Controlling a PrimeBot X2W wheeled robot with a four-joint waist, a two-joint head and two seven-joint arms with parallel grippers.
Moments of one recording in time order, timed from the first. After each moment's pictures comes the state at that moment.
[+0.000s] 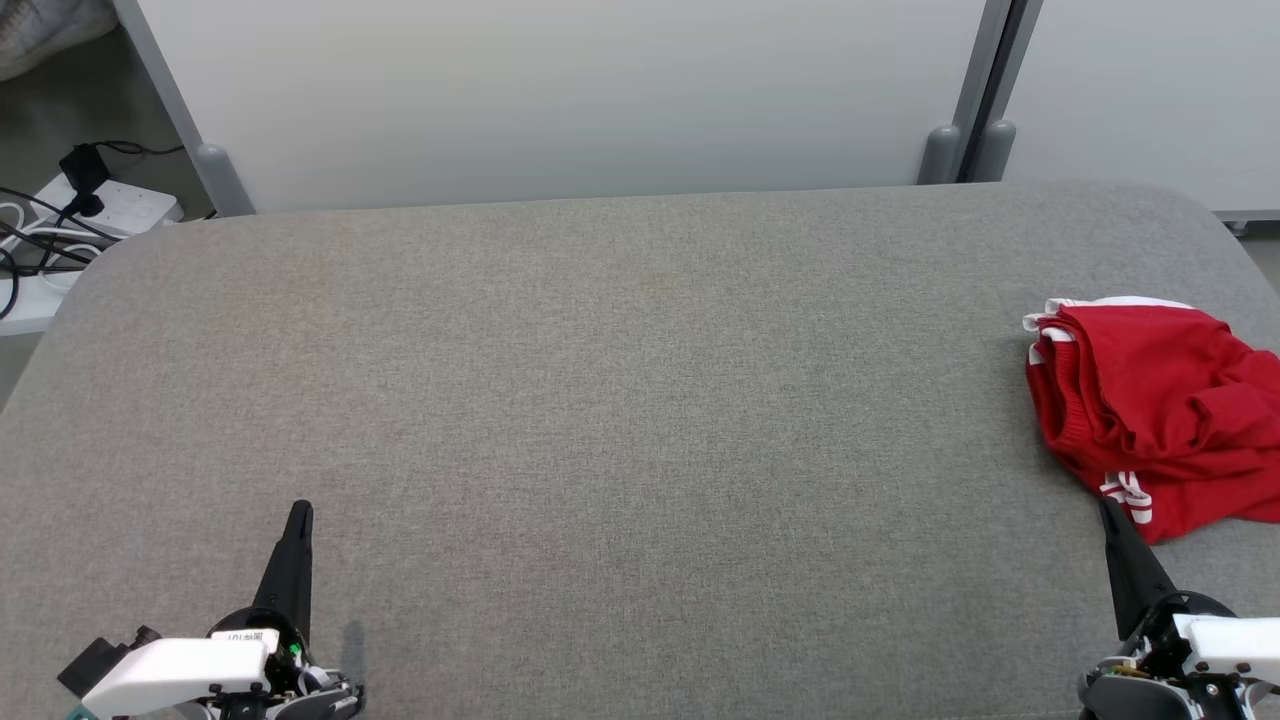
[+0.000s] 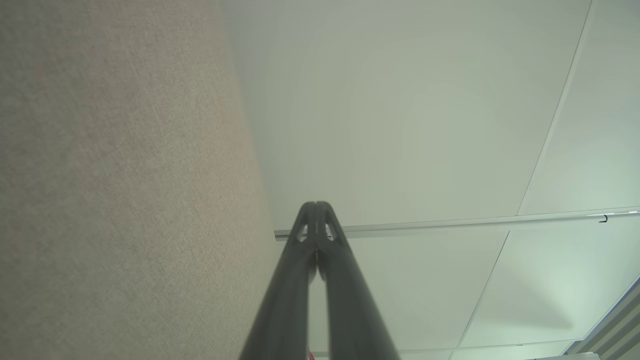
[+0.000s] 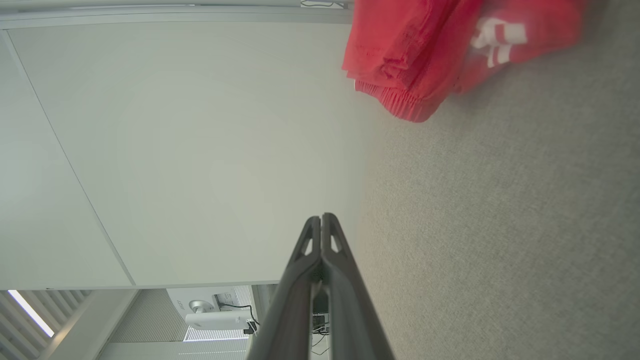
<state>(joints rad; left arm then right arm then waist) -0.05 0.04 0.08 0.27 -1.60 -0.12 0.11 -0.06 -0.04 -0.13 0.27 1.61 0.13 0.10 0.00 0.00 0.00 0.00</state>
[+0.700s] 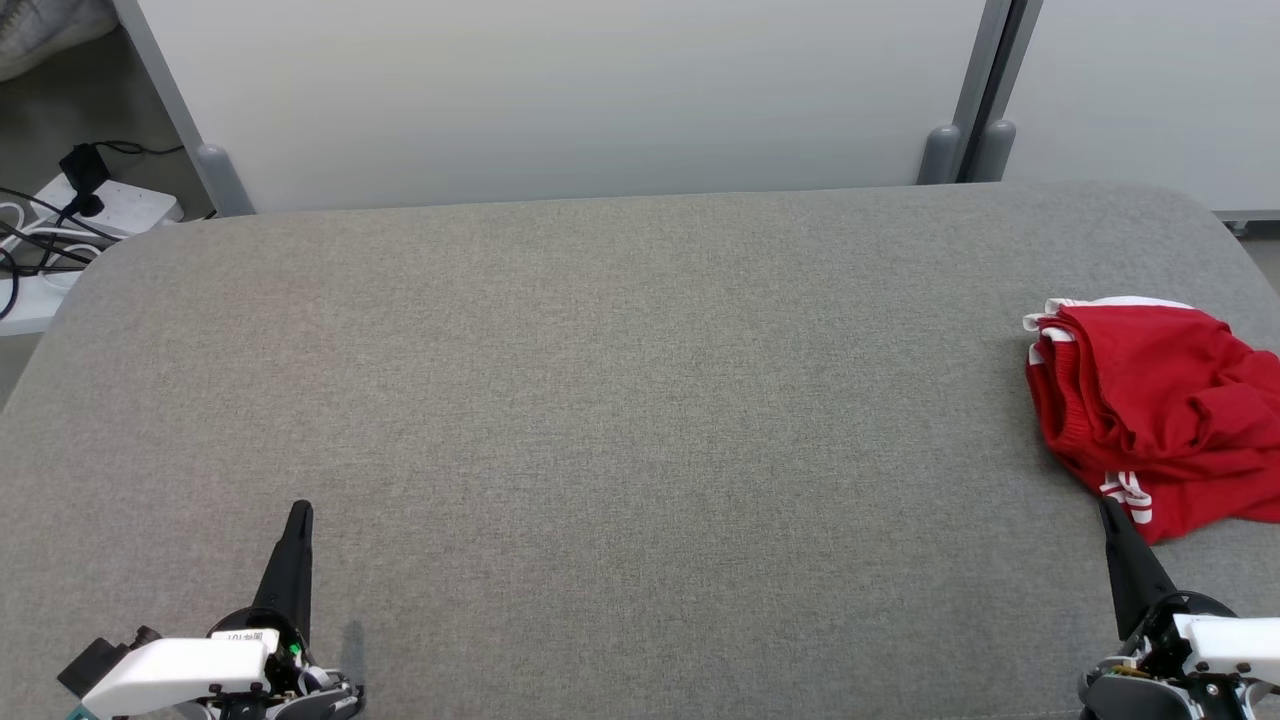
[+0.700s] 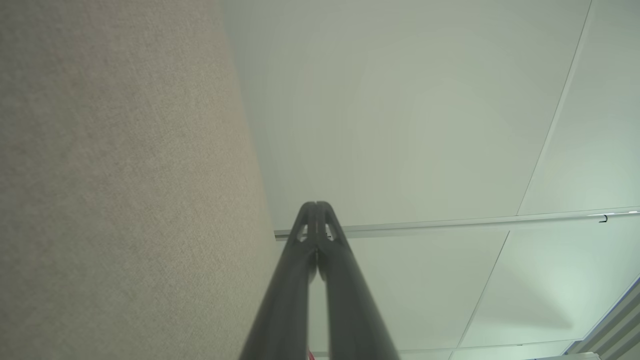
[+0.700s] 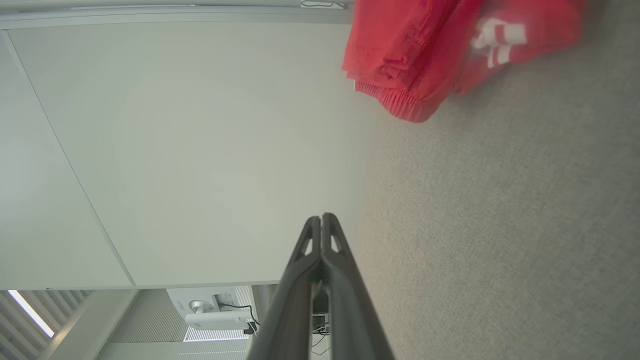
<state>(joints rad) -0.05 0.04 0.08 0.27 -1.60 -0.12 0.11 -0.06 -0.04 -0.13 0.27 1.61 0.13 0.10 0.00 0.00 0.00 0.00</state>
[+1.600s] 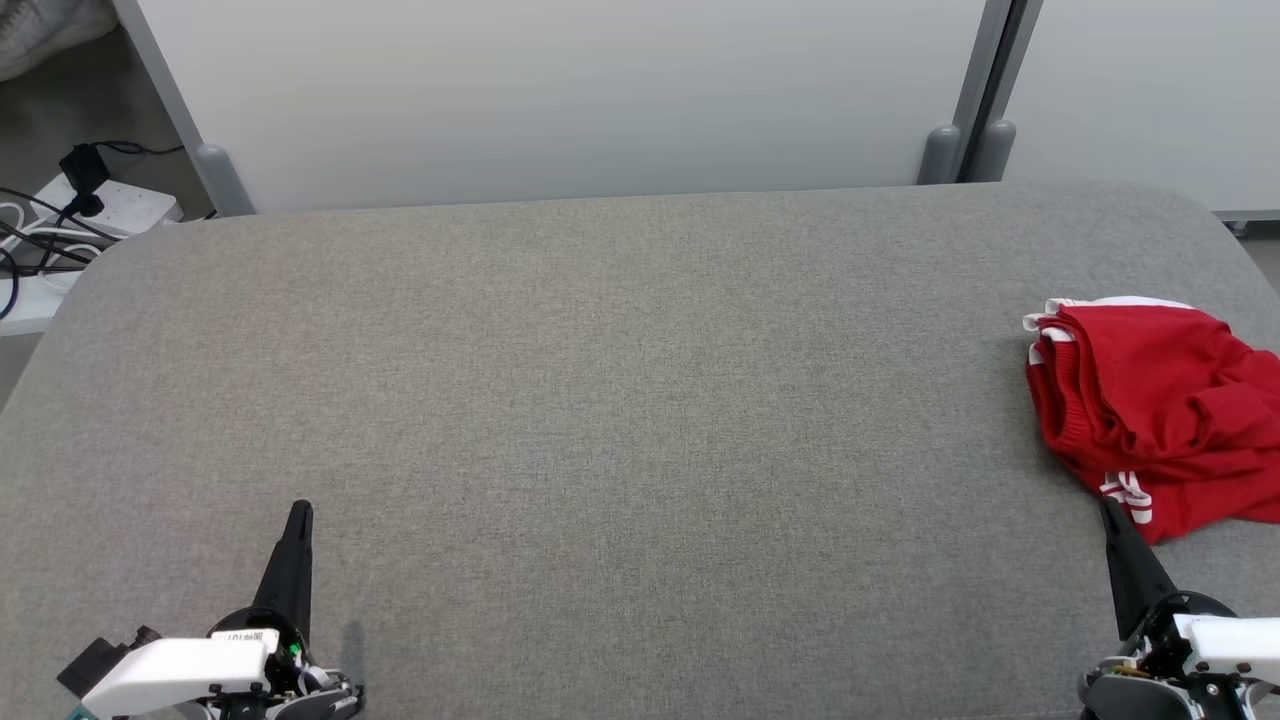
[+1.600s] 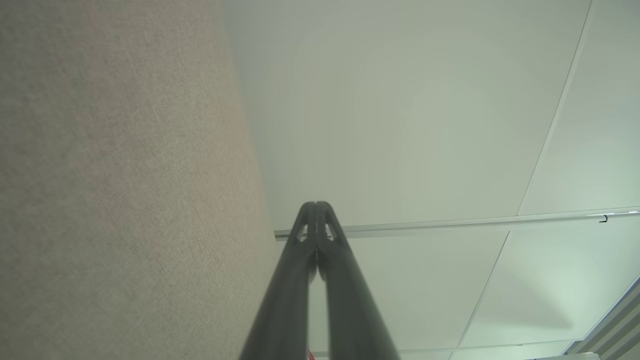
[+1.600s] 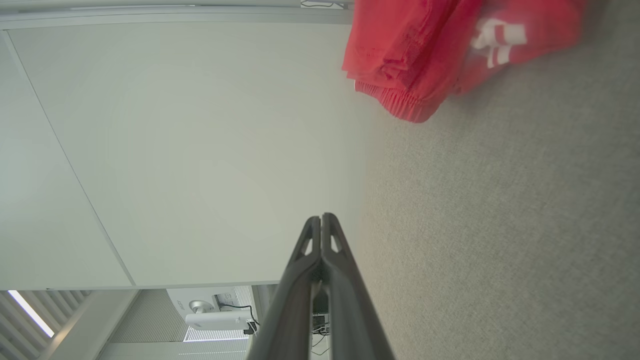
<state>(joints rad) -0.05 0.04 0.08 0.27 -1.60 -0.12 0.11 -0.06 -0.04 -0.13 0.27 1.61 0.13 0.10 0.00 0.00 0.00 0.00</state>
